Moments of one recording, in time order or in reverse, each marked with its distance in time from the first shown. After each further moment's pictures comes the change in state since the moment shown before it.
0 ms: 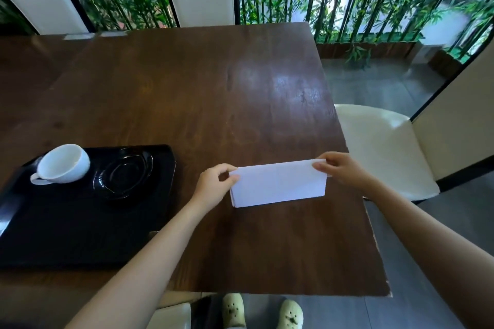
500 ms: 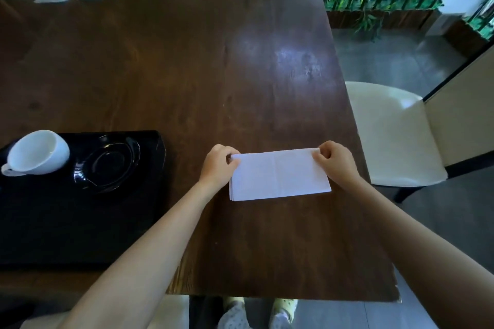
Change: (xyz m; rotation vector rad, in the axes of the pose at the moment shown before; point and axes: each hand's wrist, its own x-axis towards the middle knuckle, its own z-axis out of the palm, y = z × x) left_hand 0.057 -0.025 0.033 0.225 0.014 -0.063; right_hand 0.040 0.021 0.047 -0.242 0.254 0.210
